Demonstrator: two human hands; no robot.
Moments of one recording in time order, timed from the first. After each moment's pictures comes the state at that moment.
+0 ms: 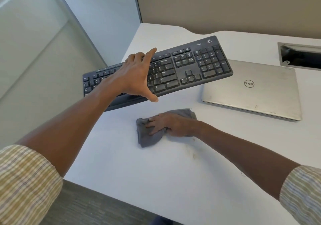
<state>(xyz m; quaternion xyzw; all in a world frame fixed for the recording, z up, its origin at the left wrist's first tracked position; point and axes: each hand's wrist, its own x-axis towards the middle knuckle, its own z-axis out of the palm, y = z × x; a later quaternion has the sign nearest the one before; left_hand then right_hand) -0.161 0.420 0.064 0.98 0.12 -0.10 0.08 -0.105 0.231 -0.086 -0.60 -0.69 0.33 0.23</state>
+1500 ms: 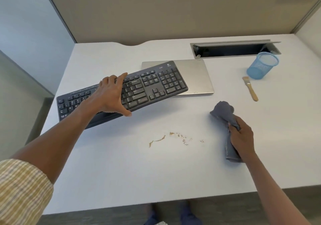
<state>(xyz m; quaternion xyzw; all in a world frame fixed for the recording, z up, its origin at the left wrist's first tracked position) -0.143 0.316 0.034 0.99 0.03 -0.10 0.06 -0.135 -0.137 -0.061 -0.88 0.07 0.01 0.48</state>
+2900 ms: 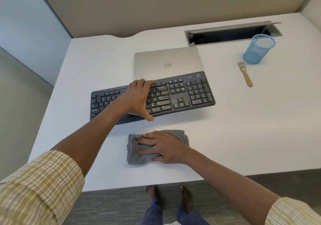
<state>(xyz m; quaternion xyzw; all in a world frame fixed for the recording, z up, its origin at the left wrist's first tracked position) -0.136 0.199 0.006 0.98 -0.08 -0.15 0.04 -0.198 -0.003 -0.117 -0.74 -0.63 0.10 0.21</state>
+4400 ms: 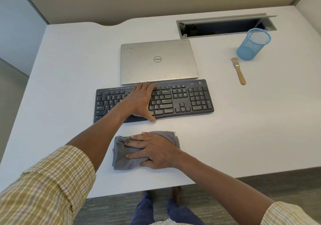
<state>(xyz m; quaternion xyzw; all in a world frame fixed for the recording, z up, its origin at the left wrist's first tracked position) -0.097 0.171 -0.059 0.97 -0.11 -0.18 0.09 -0.197 -0.005 -0.112 -0.75 -0.62 0.12 0.22</state>
